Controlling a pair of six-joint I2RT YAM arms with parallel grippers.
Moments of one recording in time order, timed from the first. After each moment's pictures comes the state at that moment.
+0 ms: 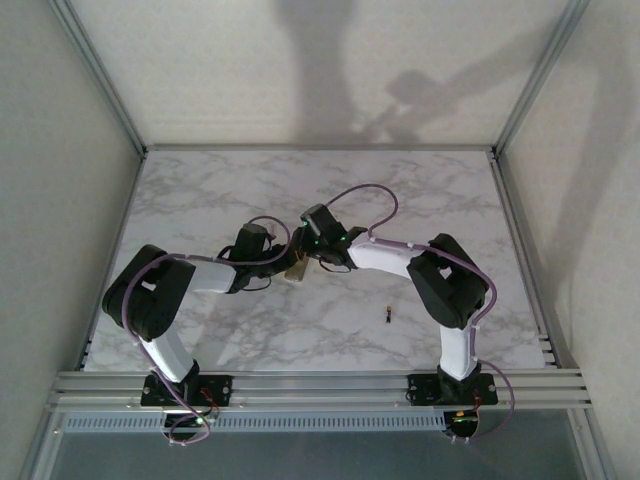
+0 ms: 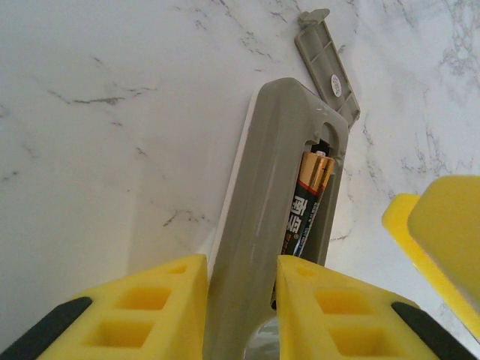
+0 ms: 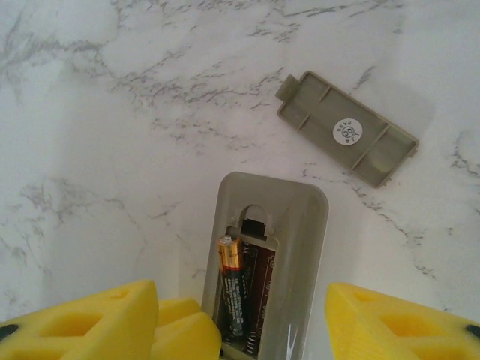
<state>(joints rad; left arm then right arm) -0.43 1.72 0.66 0.33 0.28 -0.81 0.81 1.93 1.24 -0.16 0.07 0.97</state>
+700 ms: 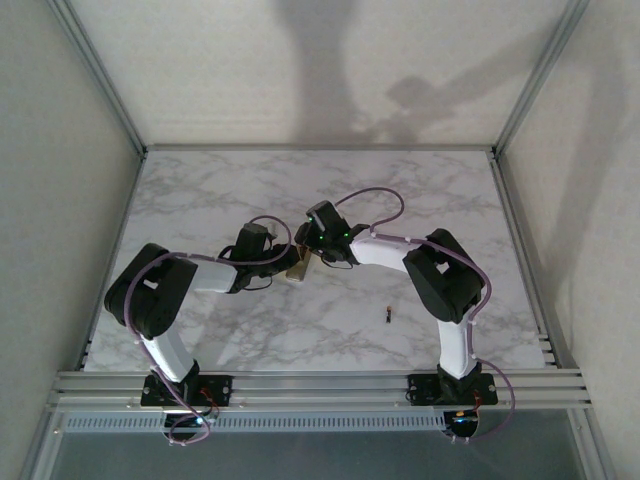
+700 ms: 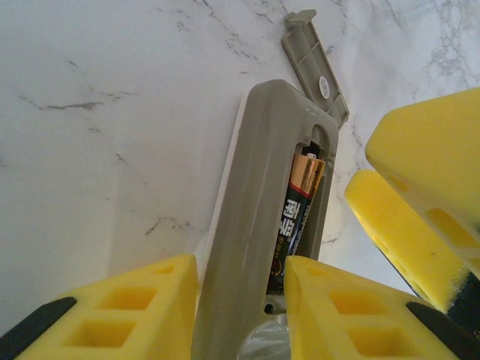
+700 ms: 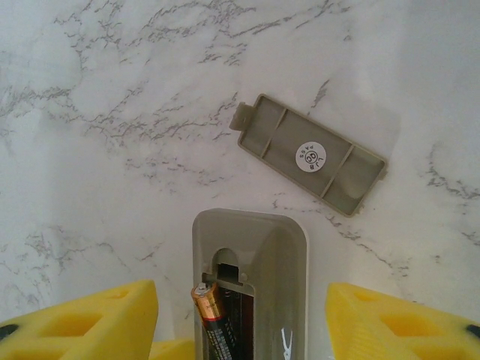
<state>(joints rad) -0.44 1.74 0.66 0.36 0.29 -0.82 0.77 1.97 1.24 -0.13 0.03 1.08</state>
